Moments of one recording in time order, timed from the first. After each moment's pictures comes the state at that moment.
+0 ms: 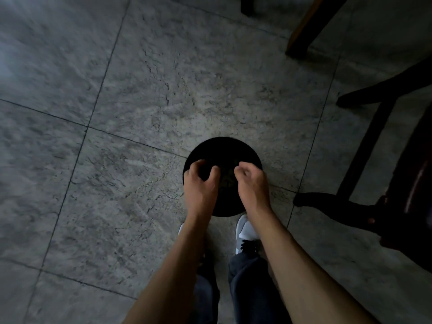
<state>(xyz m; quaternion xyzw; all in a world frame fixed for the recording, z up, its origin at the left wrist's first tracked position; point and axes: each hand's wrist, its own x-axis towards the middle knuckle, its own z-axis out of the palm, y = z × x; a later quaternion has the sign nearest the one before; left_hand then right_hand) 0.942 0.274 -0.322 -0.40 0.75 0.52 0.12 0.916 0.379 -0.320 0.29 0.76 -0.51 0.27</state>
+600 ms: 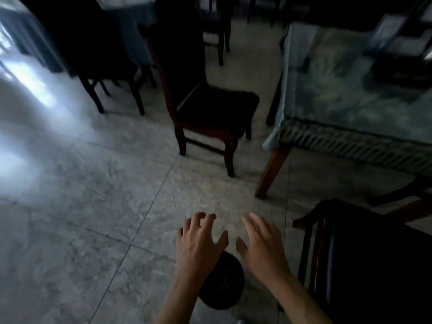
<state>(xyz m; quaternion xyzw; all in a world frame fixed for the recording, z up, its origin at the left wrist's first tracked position) 0.897 0.243 0.071 -0.08 0.97 0.21 -0.05 0.875 0.410 0.082 -0.11 0.98 -0.16 0.08</state>
